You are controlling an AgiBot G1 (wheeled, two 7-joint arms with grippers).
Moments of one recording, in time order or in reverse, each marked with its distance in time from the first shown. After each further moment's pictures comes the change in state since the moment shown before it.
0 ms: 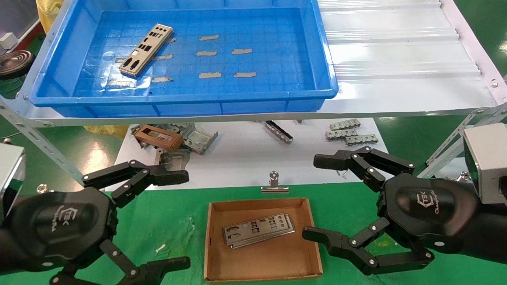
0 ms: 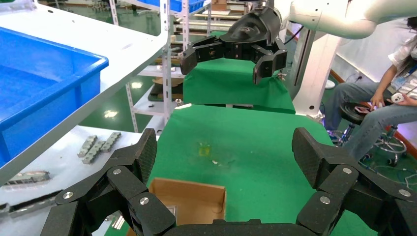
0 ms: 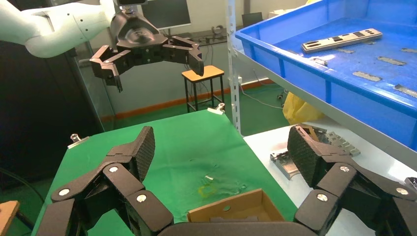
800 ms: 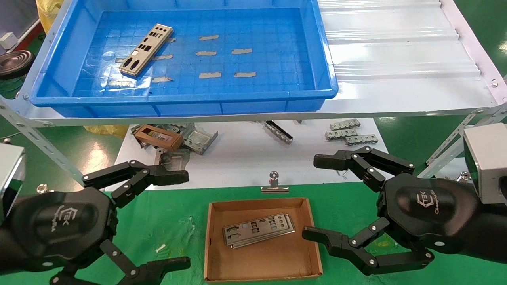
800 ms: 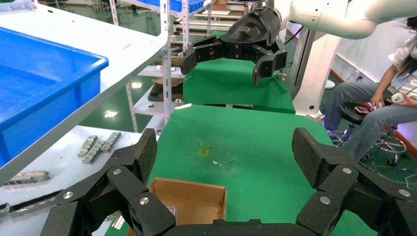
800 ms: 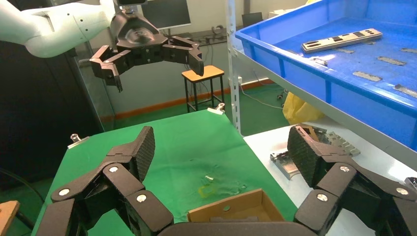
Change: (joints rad) left arm 0.000 0.000 0.000 0.000 0.000 0.000 0.000; right arm 0.000 0.000 0.000 0.000 0.000 0.000 0.000
